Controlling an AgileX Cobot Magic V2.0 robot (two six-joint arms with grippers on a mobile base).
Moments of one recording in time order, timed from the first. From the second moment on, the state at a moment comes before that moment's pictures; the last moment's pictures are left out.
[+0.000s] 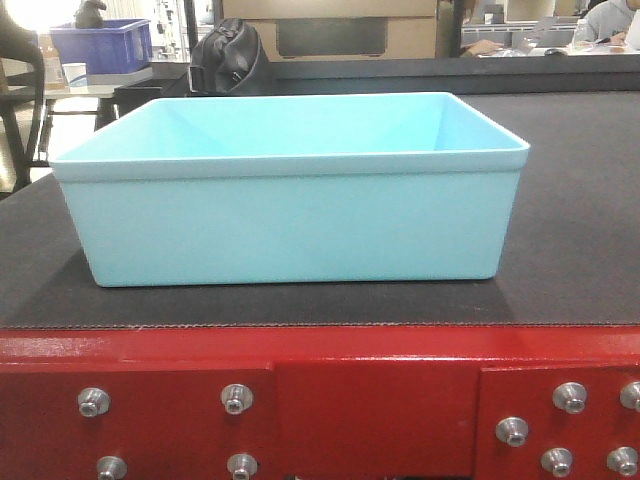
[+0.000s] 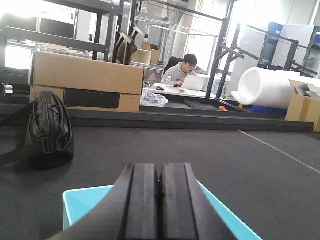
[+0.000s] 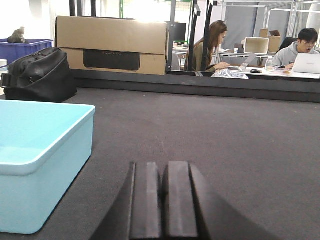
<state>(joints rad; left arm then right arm) -0.40 0.43 -0.63 -0.29 0.15 0.13 -0.06 0.00 0.00 0.01 -0.01 -0.02</state>
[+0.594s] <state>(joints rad) -0.40 0.43 -0.63 -0.29 0.15 0.13 -0.06 0.00 0.00 0.01 0.00 -0.03</state>
